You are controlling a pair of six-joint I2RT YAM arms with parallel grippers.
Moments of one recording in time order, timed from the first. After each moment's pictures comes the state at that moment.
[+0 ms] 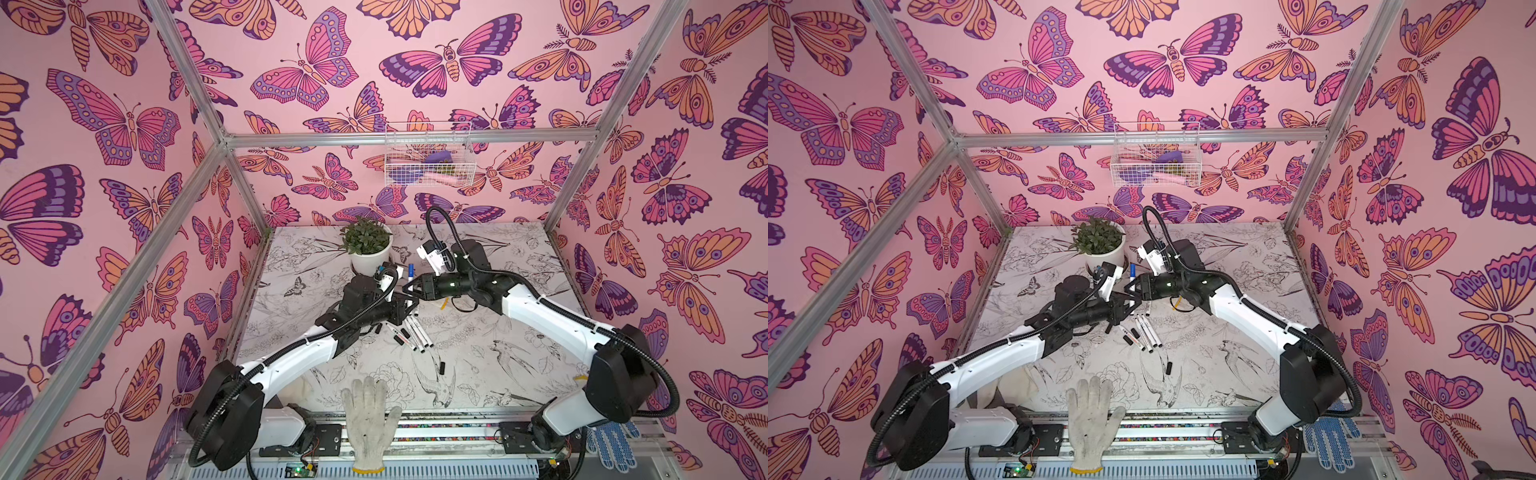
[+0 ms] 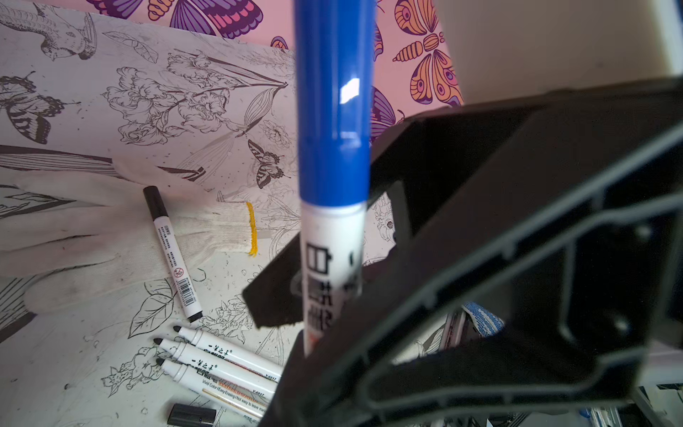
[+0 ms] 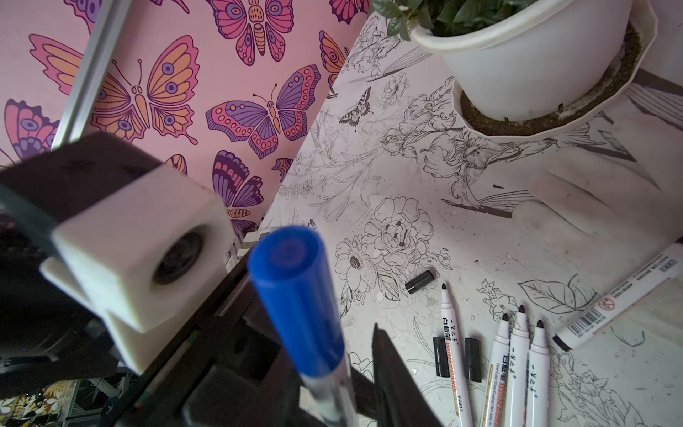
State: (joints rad) left arm -0.63 1.31 0.77 0.17 0.43 -0.45; right arm 0.60 1.55 1.20 -0.22 -0.64 0.50
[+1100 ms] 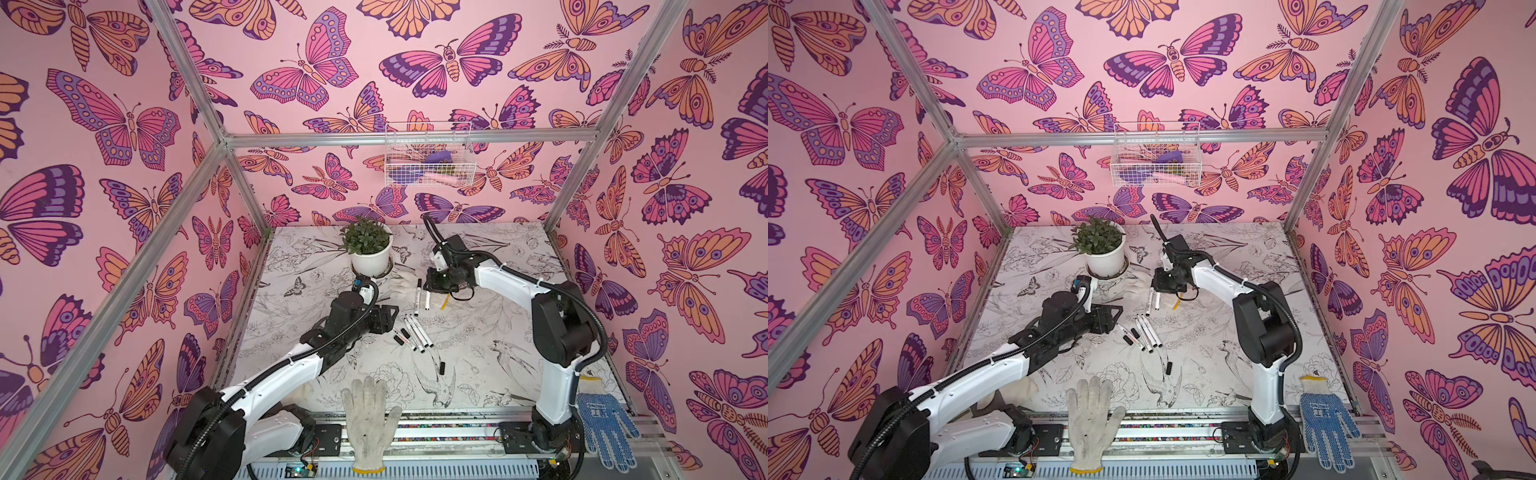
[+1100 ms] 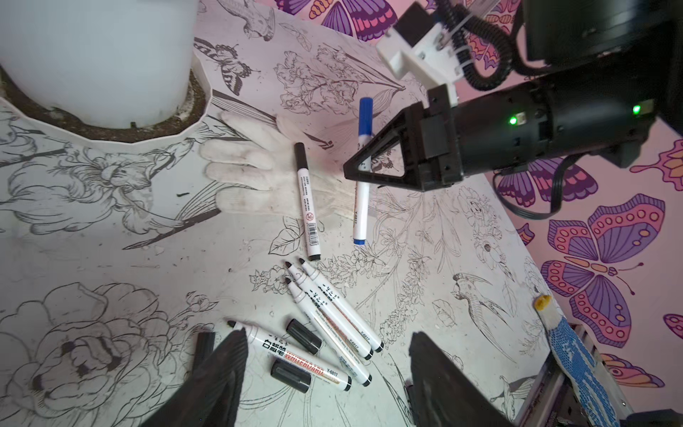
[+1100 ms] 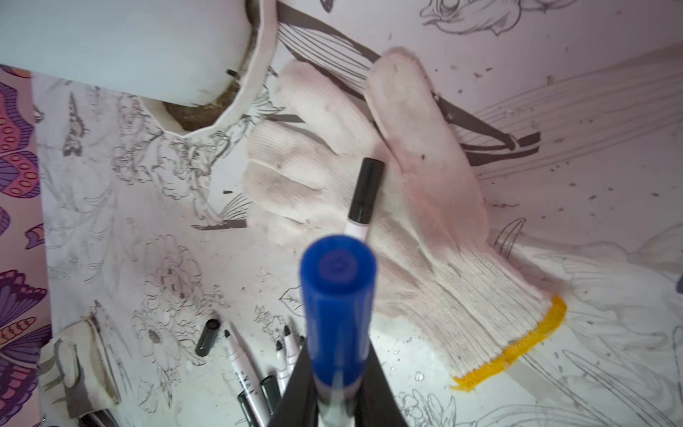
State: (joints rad) left arm -0.58 1.14 0.61 0.04 0.13 -0.52; right arm 0.48 2.00 1.51 -0.58 -0.26 0.47
